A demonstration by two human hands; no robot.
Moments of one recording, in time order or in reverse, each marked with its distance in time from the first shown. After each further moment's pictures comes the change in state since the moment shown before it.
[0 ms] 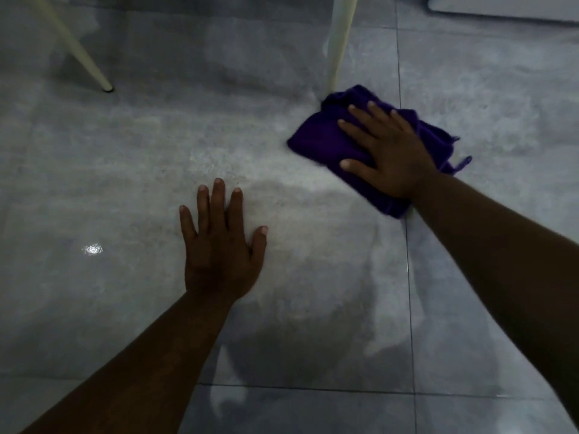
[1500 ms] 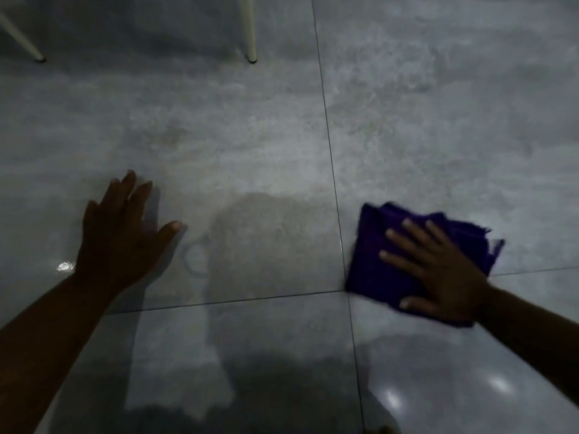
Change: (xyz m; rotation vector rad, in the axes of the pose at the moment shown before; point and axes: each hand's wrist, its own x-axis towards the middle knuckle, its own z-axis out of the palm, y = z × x) left_hand -0.066 -0.061 -0.030 -0.159 -0.074 0.078; right_hand -0.355 0.001 0.041 -0.062 -0.174 -0.146
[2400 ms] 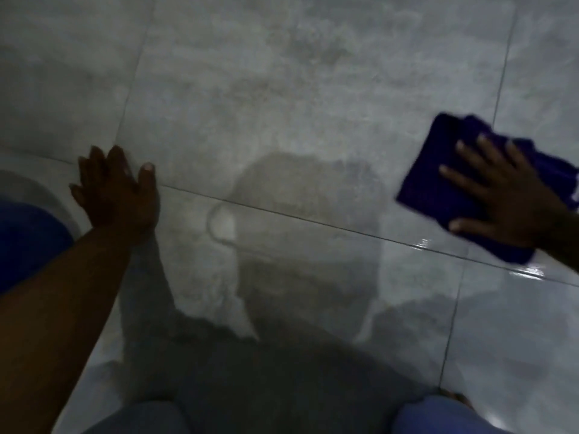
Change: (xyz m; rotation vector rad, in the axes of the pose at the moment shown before) left_hand -0.134 -0.190 0.006 0.038 0.150 -0.697; right_hand 0.143 -0.041 -0.047 -0.122 -0.048 -0.113
